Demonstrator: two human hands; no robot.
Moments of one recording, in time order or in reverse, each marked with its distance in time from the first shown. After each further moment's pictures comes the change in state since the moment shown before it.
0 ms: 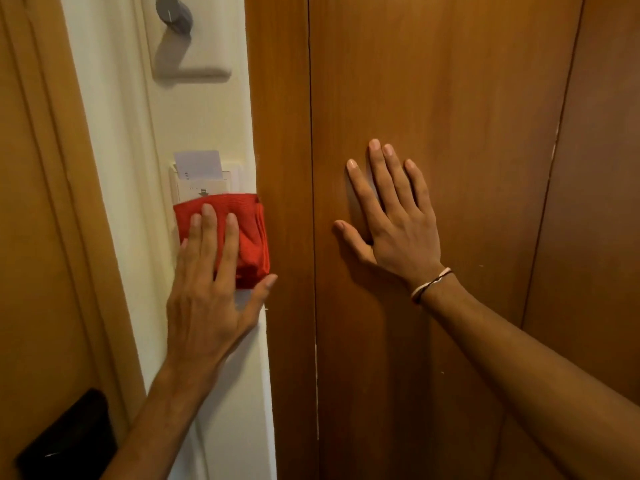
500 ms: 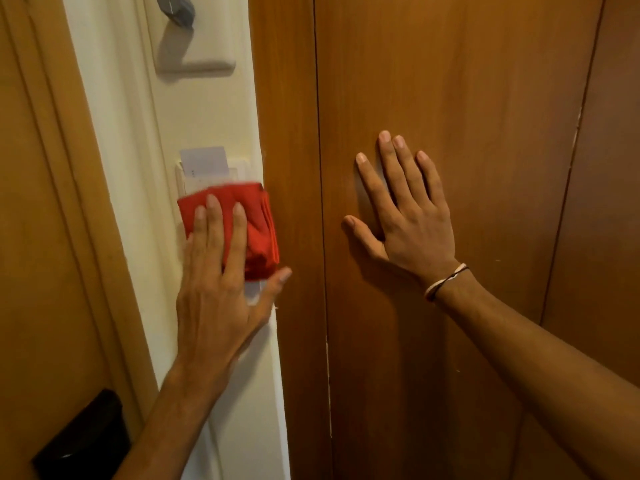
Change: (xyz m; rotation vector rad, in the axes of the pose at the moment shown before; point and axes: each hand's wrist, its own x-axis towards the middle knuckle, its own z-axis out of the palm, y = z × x) left_hand 0.004 0.000 -0.001 -0.032 -0.016 0.004; right_hand 0.002 0.000 0.002 0.015 0.023 0.004
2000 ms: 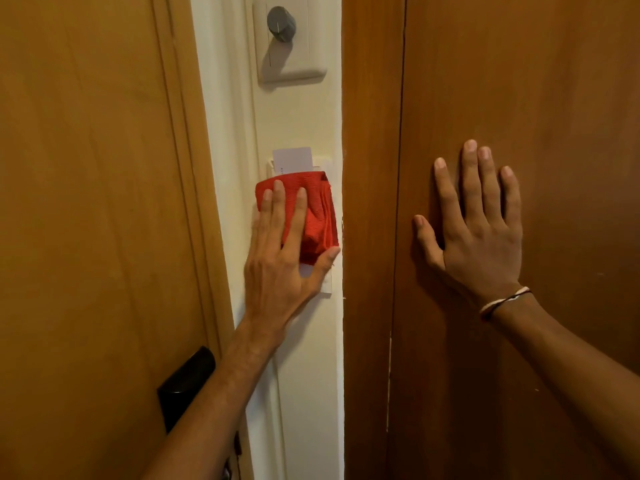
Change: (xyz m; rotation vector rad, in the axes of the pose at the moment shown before) left_hand 0.011 -0.023 0.001 0.028 0.127 -0.004; right_hand -0.014 -0.028 0.003 0.028 -0.061 0.123
